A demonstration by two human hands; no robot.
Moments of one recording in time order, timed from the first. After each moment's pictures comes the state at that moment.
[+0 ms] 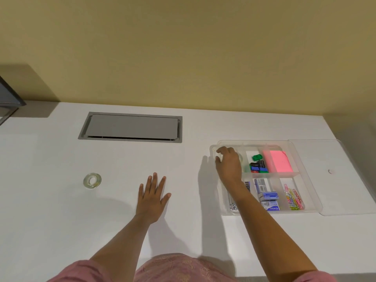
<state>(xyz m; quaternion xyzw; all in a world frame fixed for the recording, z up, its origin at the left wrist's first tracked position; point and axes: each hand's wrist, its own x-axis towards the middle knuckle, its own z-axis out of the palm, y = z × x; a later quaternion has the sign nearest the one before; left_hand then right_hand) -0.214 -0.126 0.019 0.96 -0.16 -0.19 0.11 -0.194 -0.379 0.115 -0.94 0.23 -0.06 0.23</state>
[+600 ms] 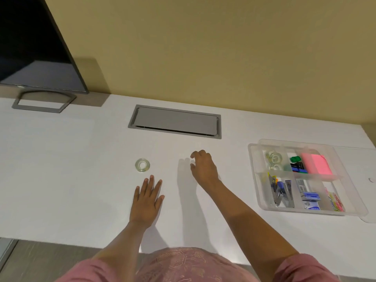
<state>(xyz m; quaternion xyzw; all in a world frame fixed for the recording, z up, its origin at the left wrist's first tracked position) -0.242 0.032 0.018 0.98 -0.11 -0.13 0.11 -0.180 -0.176 0.101 -0.98 0.07 0.06 0.18</state>
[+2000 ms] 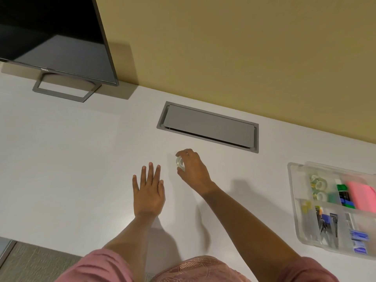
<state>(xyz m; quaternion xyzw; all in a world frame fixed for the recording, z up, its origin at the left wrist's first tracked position) -0.164 0.098 -0.005 0.99 0.04 -0.06 0.14 -0.103 -0.054 0.081 -0.97 -0.07 0.08 0.24</state>
